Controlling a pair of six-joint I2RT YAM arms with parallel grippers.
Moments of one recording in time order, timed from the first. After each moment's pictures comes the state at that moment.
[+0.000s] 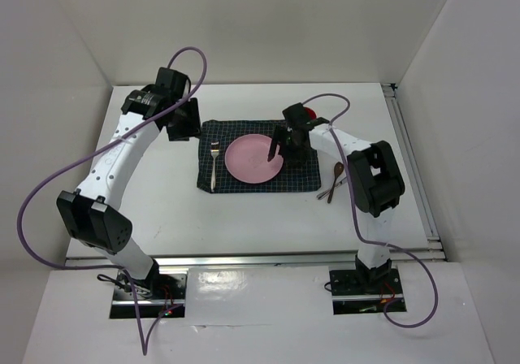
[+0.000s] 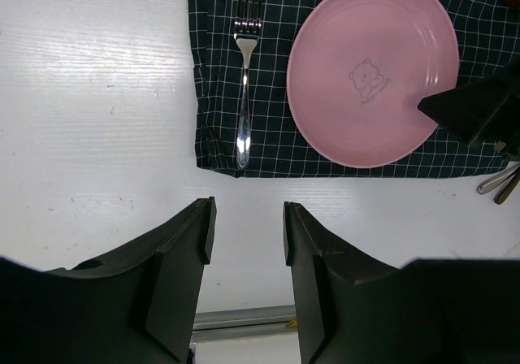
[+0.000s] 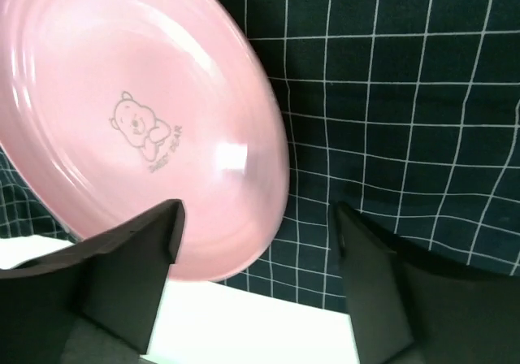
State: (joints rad) left arm -0.27 1.61 1.74 -1.09 -0.05 -0.43; right arm 0.43 1.98 1.44 -0.54 -0.09 0.65
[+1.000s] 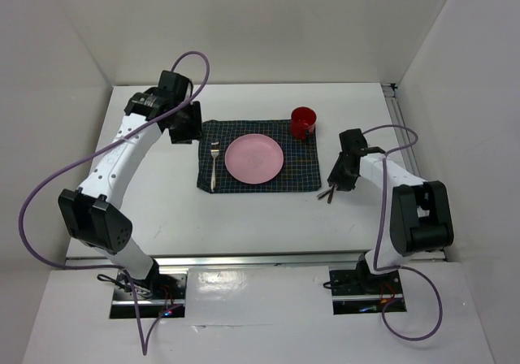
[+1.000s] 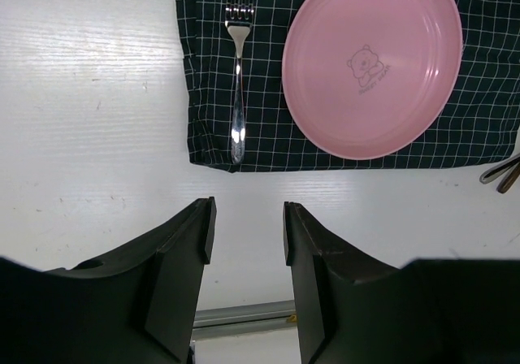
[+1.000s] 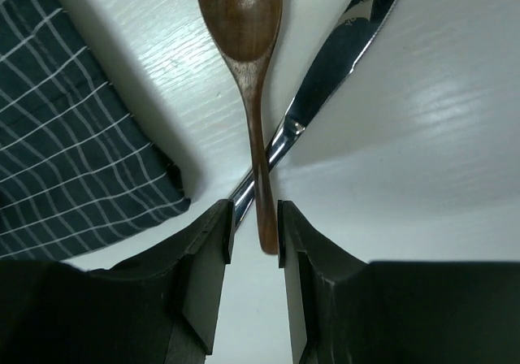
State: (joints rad) left arm -0.27 1.61 1.70 -1.06 -0.02 -0.42; right arm 0.12 1.52 0.90 -0.55 0.07 0.63
